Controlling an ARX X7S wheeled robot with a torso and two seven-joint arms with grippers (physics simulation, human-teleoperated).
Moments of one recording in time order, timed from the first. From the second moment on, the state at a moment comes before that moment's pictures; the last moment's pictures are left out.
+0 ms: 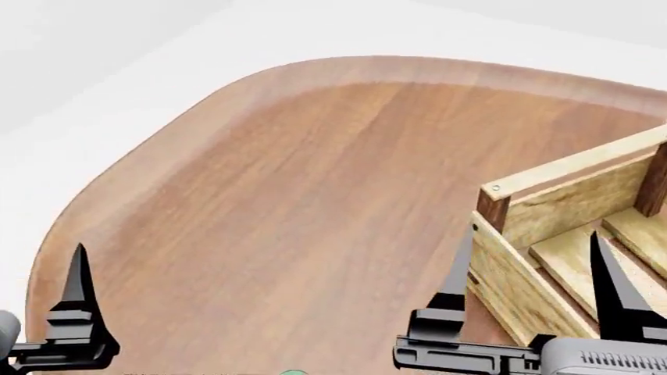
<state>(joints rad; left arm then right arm) -0.10 -0.27 0.07 0.59 -0.31 -0.44 -0.29 0.09 0.28 -0.02 -0.71 0.26 0.42 0.28</state>
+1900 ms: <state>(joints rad) -0.10 -0.31 0.10 0.57 -0.34 -0.43 -0.32 -0.02 0.54 -0.27 -0.51 0.42 0.46 -0.17</state>
